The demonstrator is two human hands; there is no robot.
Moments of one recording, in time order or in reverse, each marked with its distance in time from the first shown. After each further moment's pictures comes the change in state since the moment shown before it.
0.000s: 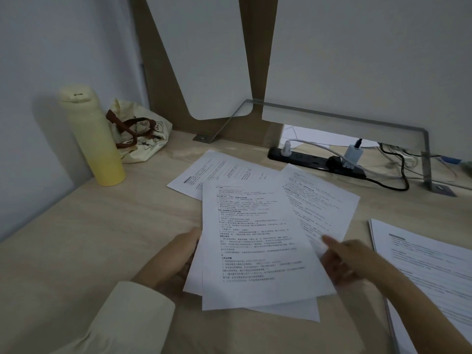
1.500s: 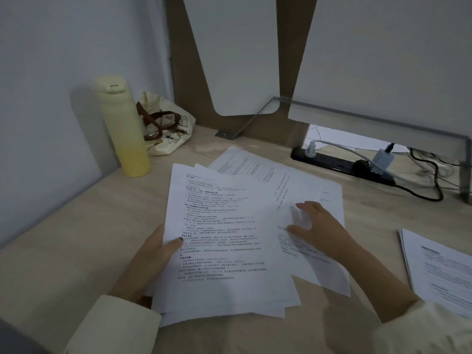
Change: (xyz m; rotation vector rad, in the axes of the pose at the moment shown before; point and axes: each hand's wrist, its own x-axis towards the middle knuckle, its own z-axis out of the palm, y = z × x) left_hand -0.009 -0.056 -0.057 -0.116 0.269 0.274; right_hand 0.053 -0.053 0.059 -0.533 0.151 -0.544
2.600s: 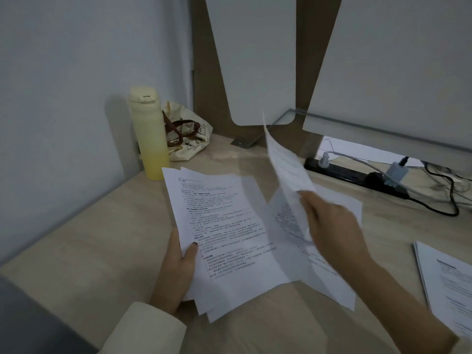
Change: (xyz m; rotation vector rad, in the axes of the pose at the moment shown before) left_hand -0.021 -0.011 0.016 -0.140 0.173 0.178; right_hand -0.047 -0.083 -0.037 -0.102 0.396 -0.253
